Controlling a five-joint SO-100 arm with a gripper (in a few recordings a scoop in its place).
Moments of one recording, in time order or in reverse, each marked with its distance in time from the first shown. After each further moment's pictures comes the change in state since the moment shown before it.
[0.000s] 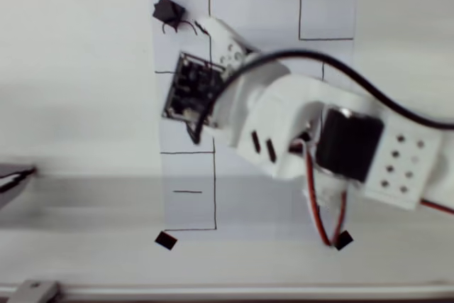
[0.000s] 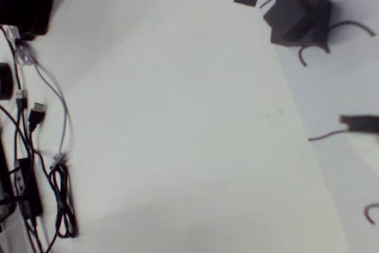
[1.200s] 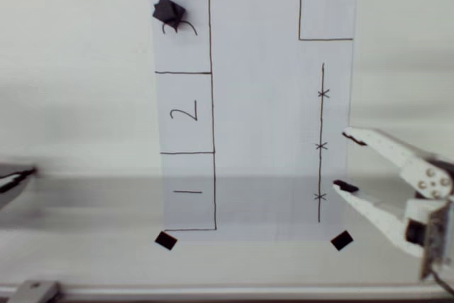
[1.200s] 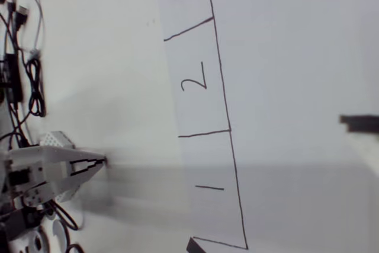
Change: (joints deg) arm -11.9 79.1 81.2 -4.2 -0.6
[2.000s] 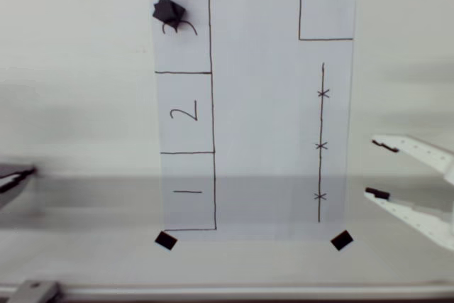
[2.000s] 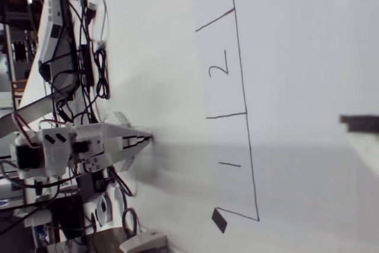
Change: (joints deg) arm -2.3 38.8 27.7 -1.8 0.0
